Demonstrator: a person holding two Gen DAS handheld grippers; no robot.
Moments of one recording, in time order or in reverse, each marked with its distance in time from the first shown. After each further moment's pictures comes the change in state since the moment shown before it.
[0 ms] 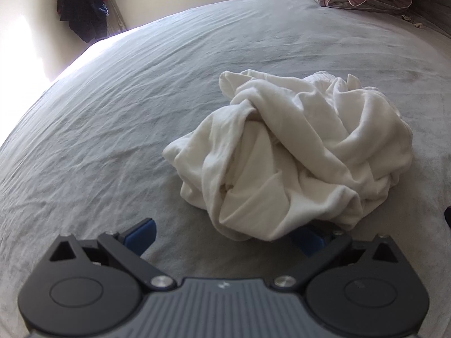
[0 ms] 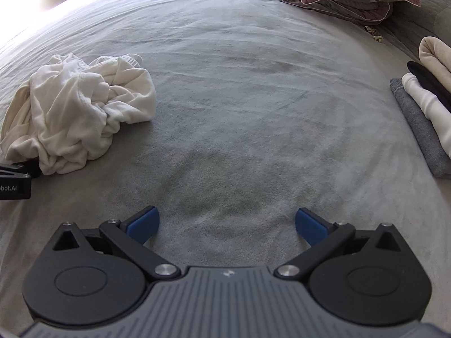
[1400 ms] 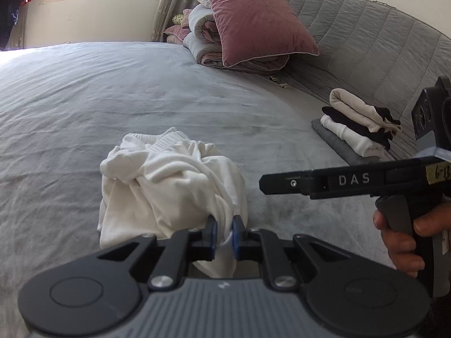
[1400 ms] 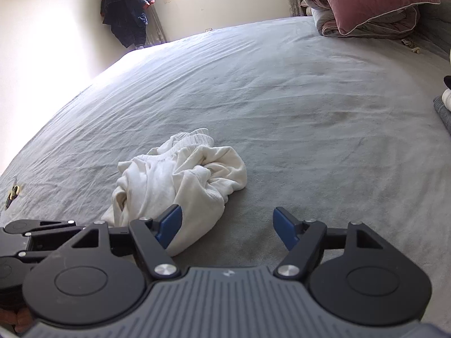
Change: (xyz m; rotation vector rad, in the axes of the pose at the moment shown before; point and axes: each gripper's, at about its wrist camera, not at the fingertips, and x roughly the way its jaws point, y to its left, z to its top) left arm -0.077 0.000 -0.024 0.007 -0.213 -0.689; right arm -0.052 0.003 0.025 0.123 -0.182 0.357
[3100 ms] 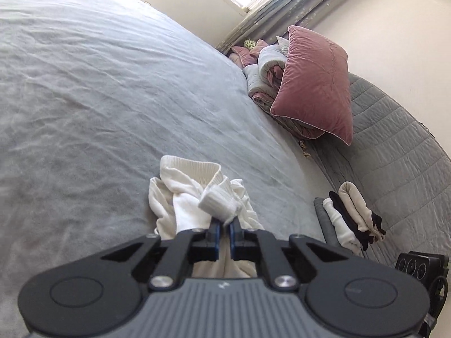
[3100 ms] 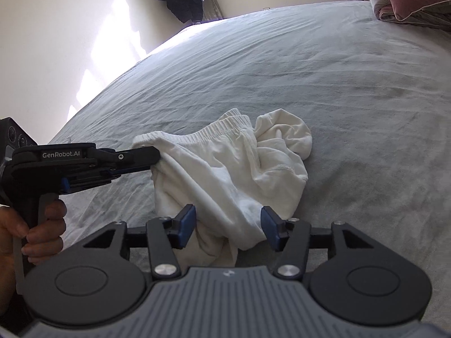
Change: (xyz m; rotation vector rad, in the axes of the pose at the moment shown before) left arm -0.058 0.066 -0.018 -0.519 -0.179 -0.001; right arm -0.021 0.022 -0.035 -0.100 0.101 0.217
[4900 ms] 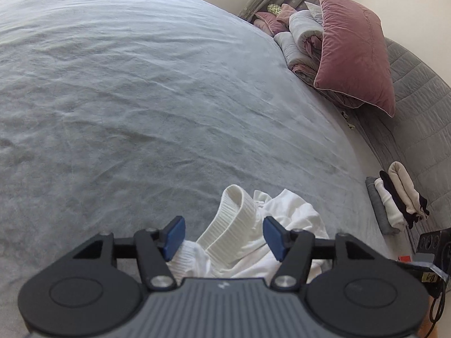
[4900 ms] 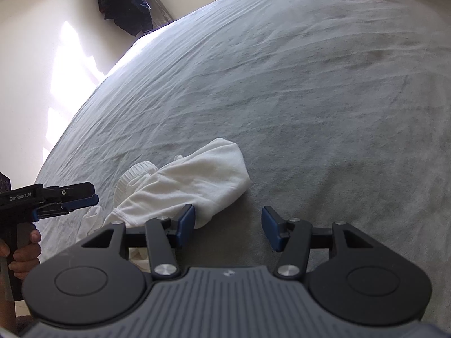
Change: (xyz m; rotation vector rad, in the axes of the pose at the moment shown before) left arm 0.038 0.058 0.068 0.083 0.193 0.167; right arm 0.049 -0.035 0.027 0.254 0.017 -0.054
